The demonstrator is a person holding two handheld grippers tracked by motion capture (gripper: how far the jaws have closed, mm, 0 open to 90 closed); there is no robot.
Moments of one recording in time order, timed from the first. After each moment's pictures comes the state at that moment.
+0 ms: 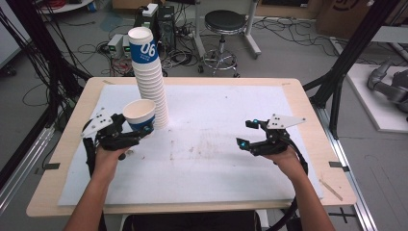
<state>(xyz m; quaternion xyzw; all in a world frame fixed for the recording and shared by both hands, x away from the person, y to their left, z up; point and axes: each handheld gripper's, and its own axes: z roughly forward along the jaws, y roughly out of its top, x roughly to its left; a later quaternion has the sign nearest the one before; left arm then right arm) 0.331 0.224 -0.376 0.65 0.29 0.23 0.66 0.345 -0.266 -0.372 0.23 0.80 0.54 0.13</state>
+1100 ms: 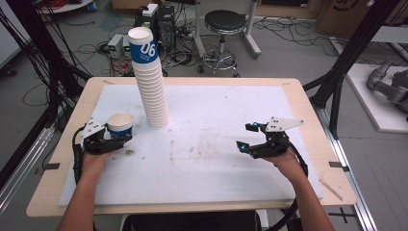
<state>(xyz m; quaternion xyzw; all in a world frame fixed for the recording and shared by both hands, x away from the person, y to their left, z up) 0.353 0.283 -0.445 0.70 0.41 0.27 0.51 0.343 -0.267 -0.380 0.23 0.81 0.52 0.13</state>
